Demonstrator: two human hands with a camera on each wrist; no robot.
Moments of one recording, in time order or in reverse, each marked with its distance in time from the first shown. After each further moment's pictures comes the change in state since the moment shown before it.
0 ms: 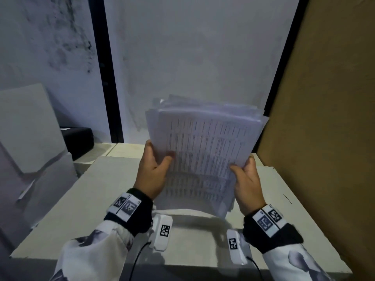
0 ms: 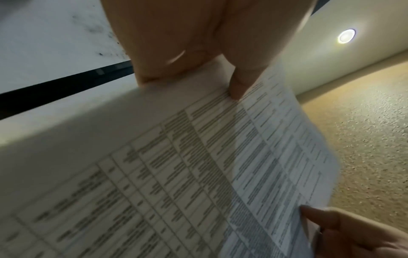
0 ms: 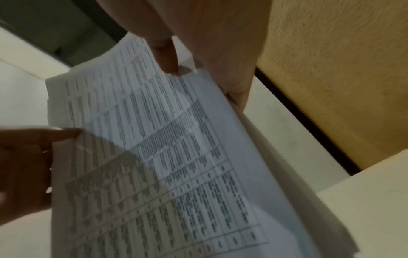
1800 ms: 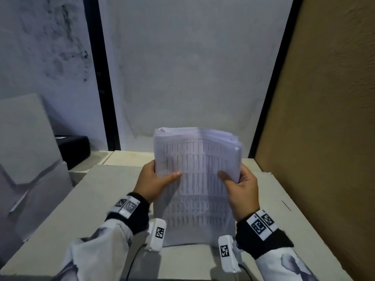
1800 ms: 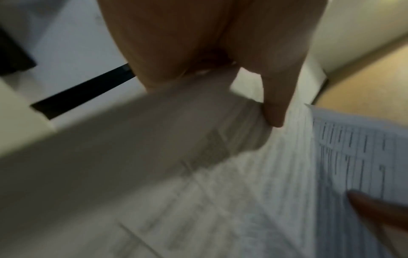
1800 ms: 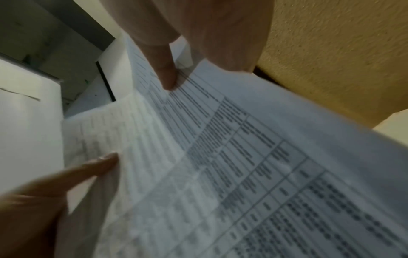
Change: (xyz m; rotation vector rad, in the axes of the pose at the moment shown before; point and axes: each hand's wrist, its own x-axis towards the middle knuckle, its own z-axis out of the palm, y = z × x) left_hand 0.018 -0.021 0.003 0.093 -0.157 -0.145; right_hand 0.008 0.007 -0.001 -0.019 0.066 -0.061
